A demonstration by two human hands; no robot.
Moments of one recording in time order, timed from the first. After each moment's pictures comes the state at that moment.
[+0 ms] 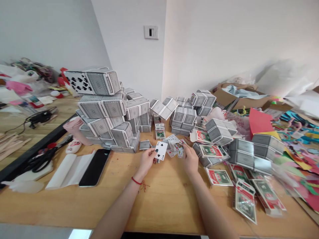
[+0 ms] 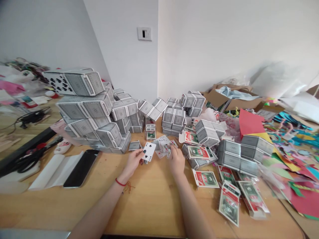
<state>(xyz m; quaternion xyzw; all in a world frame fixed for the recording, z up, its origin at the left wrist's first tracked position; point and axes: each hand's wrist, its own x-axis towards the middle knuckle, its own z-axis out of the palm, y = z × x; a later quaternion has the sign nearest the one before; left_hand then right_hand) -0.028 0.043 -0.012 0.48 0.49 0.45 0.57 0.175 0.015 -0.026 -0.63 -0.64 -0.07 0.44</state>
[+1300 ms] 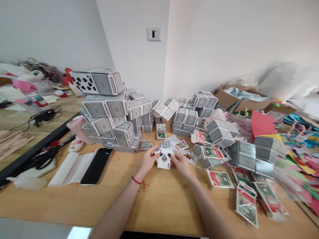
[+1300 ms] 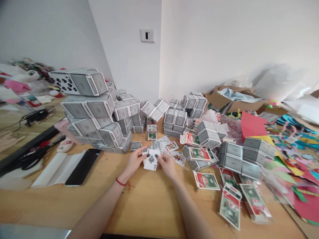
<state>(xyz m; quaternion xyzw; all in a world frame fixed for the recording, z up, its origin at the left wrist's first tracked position) -0.029 0.042 -0.007 0.55 0.45 0.43 0.56 0.137 0.010 -0.019 -0.54 -0.48 0.51 0.46</state>
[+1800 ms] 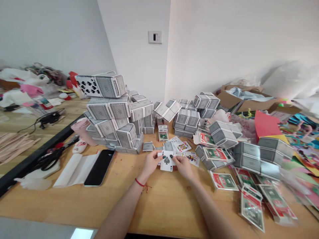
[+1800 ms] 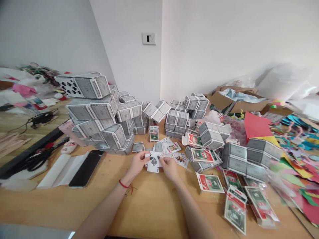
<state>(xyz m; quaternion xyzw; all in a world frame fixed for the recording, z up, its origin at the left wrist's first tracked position) -0.027 0.041 -0.011 0.56 0.49 0.43 0.51 0.137 0.011 -0.030 -0.58 -0.49 0.48 0.43</state>
